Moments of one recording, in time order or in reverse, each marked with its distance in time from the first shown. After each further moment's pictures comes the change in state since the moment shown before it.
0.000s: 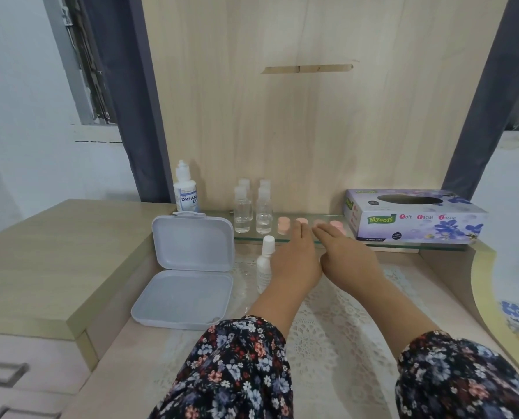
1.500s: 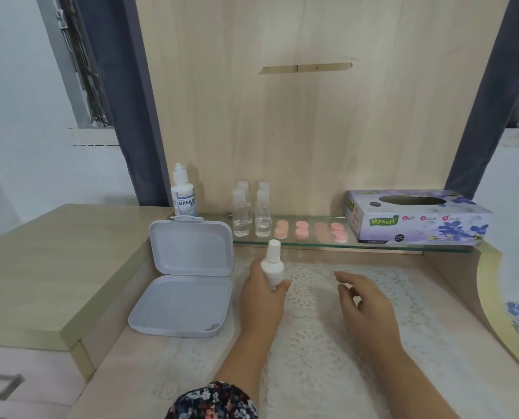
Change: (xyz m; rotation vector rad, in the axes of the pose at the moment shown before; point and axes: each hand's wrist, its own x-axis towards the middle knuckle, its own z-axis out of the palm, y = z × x) left_hand -0.045 -0.060 0.036 -0.602 0.295 -0.306; right_hand -0.077 0.010 0.050 0.674 0.330 0.269
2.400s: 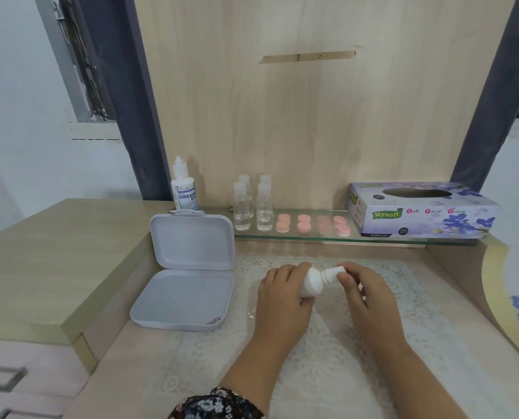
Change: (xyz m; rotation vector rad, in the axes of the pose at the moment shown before) left_hand -0.019 -0.005 0.015 0.299 0.023 0.587; right_hand 0.000 -0.006 -0.003 0.087 0.023 -0.098
